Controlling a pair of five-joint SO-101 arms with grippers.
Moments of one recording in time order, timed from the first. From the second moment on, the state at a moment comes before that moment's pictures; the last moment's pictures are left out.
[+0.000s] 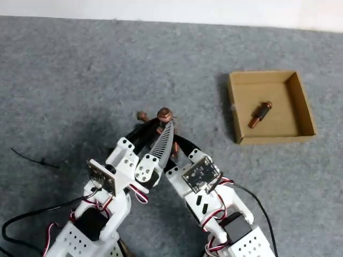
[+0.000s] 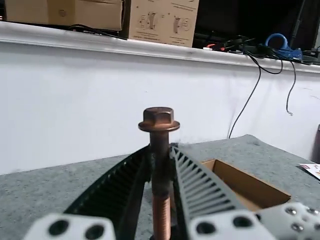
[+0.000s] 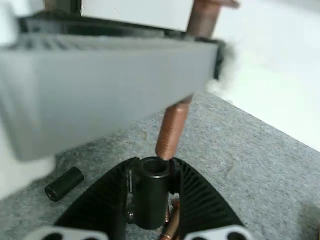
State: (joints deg) left arm 30.4 -103.2 96.0 3.9 10.4; right arm -38.0 -103.5 95.9 22.5 15.7
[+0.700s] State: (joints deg) left arm 30.9 -104.3 96.0 16.6 10.7; right arm -36.7 -103.4 95.9 22.7 15.7
